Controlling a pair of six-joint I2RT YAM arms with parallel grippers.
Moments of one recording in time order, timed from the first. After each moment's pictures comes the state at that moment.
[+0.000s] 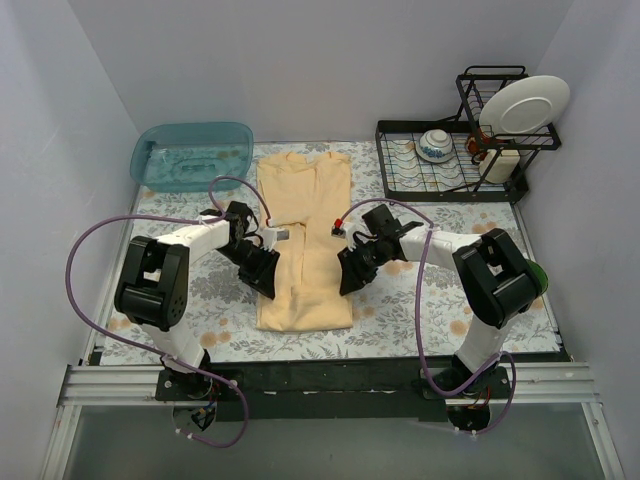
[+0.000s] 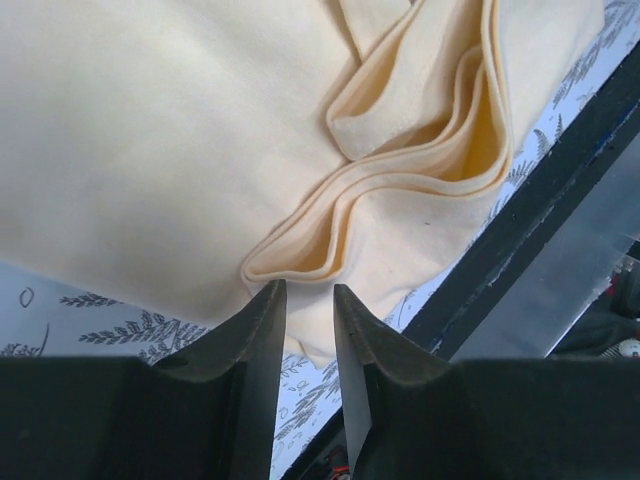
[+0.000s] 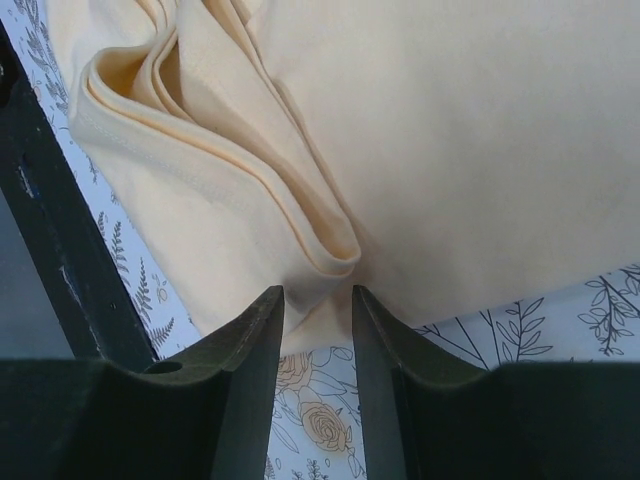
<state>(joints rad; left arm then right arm) -0.27 1.71 1.02 -0.87 0.66 0.34 0.59 1.76 0.97 -0.35 -0.73 -0.12</state>
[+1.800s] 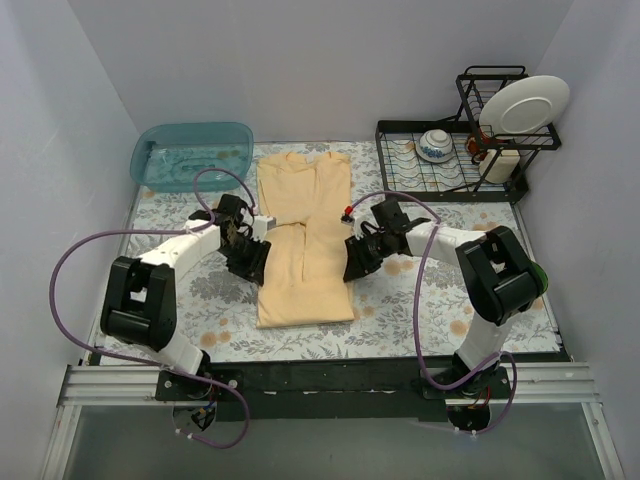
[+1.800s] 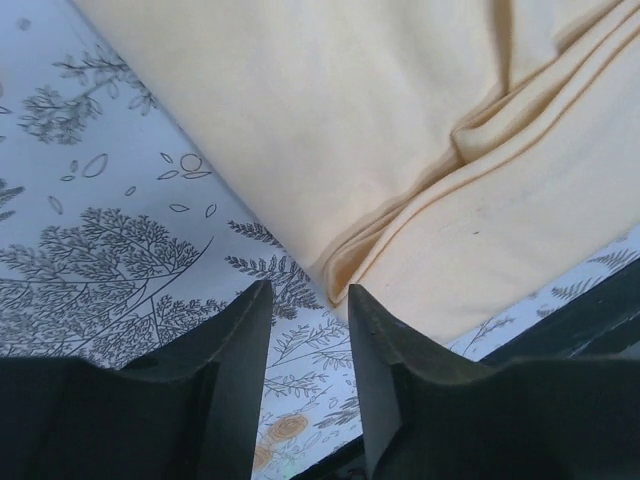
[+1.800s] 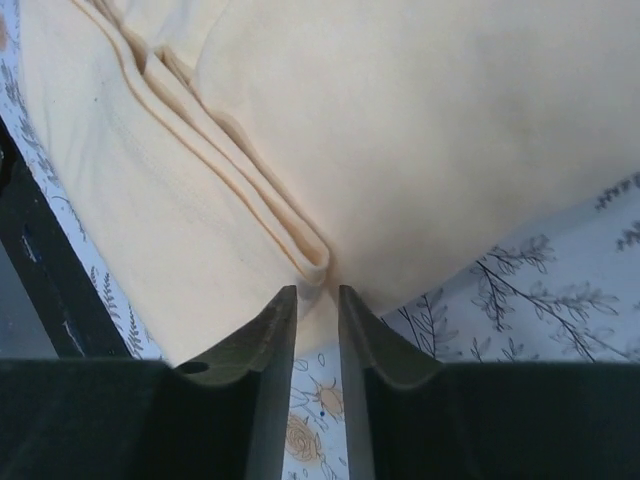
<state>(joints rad) -0.27 1.59 0.99 -0.77 0.35 0.15 0.53 1.77 0.97 -0.25 -0.70 0.00</state>
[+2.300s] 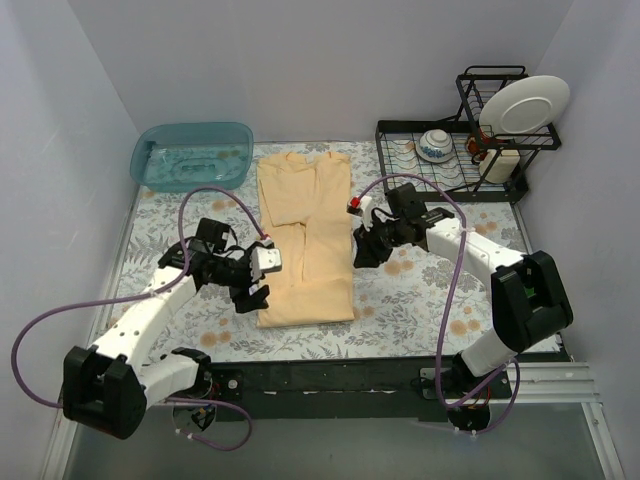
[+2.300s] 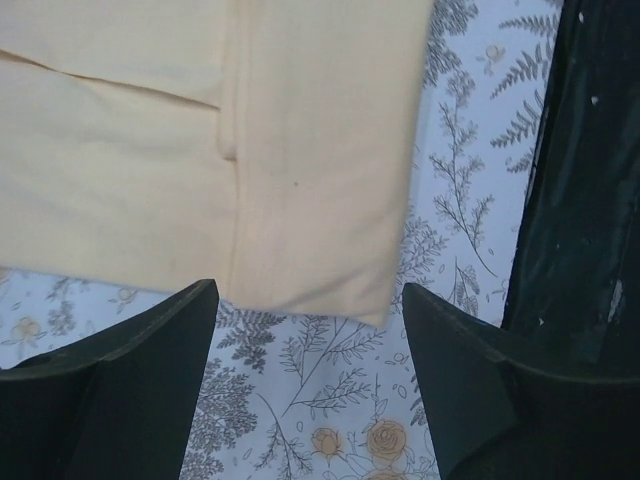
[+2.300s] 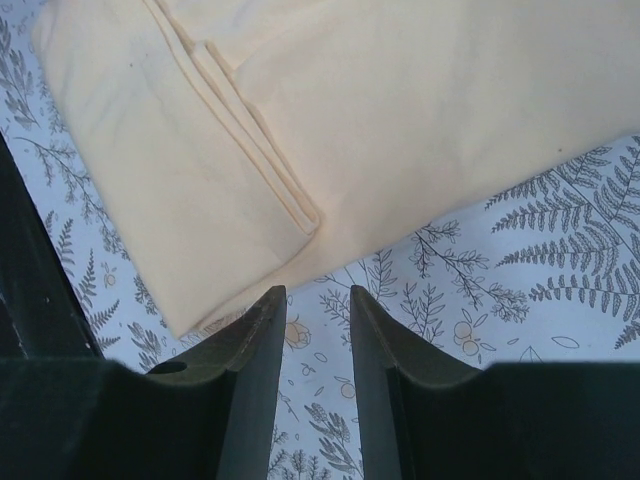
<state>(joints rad) -0.30 1.06 0.81 -0.80 0.69 0.86 0.49 1.56 1.03 -0.44 -0.65 -0.30</state>
